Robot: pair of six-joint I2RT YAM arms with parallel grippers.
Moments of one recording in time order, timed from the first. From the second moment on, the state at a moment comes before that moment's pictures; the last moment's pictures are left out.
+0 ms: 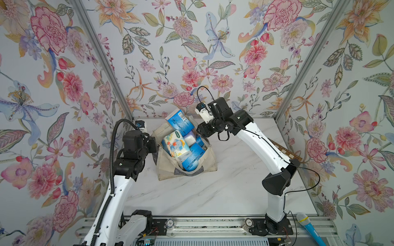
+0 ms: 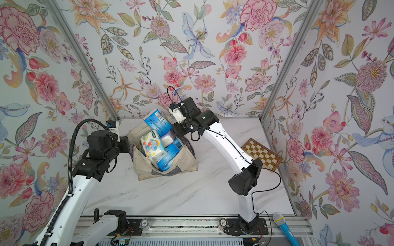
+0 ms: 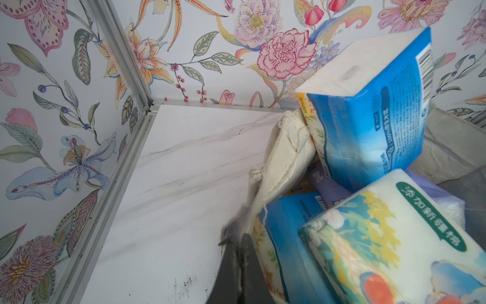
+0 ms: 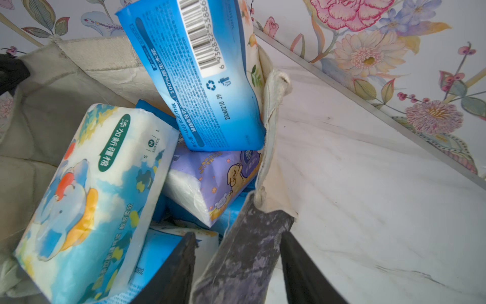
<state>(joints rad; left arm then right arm) -0.11 0.98 1.06 -0.55 -0.07 -0.12 0.75 1.96 2.27 -1.09 -0.10 0.01</state>
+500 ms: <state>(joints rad) -0.10 1.00 1.06 -0.53 -0.06 -0.13 0.77 2.06 2.29 -1.15 0.00 0.03</state>
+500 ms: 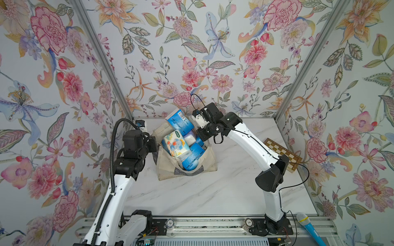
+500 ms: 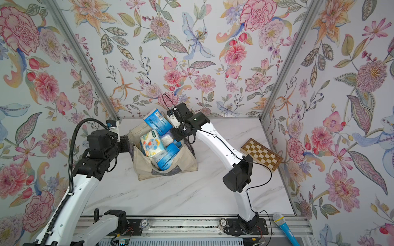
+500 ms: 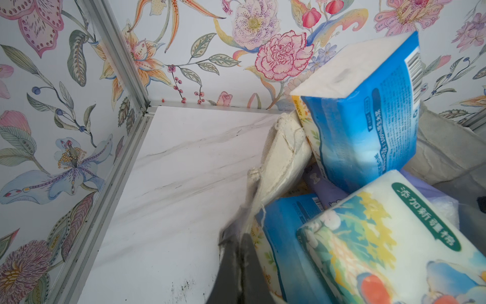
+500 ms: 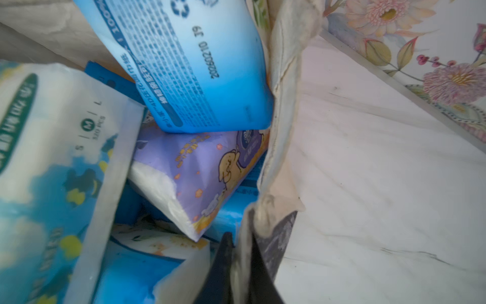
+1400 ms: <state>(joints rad) -0.14 0.93 0.87 -0.29 -0.04 -0.25 0.67 1.50 1.44 -0.55 0.30 0.02</state>
